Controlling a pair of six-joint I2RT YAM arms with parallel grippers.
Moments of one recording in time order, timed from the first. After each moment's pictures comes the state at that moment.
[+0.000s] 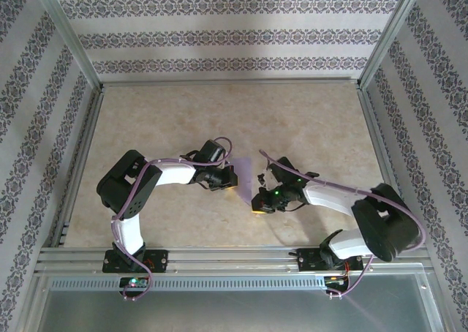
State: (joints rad) left arm -0.62 1.86 0.92 -0.05 0.50 -0.79; right arm 0.59 1.38 0.57 -0.33 -0.66 0.69
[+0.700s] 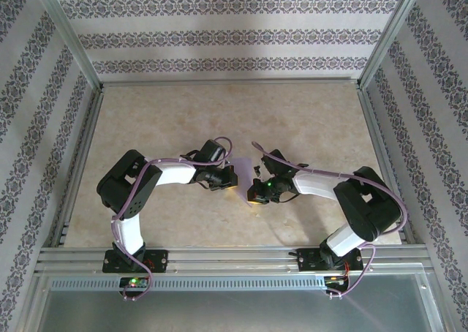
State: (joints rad) left arm -0.62 1.86 0.93 -0.06 0.50 -0.79; right arm 0.59 1.57 0.67 -0.27 -0.57 0.70
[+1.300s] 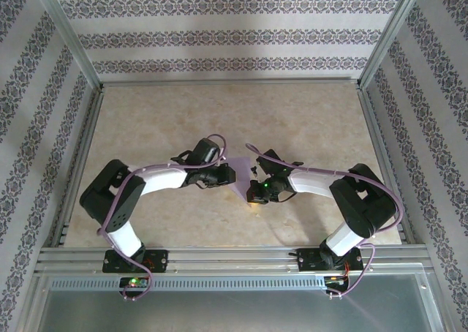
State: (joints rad) left arm -0.62 1.68 0.84 -0.04 0.43 -0.79; right arm 0.63 1.61 0.72 -0.34 -0.48 0.65
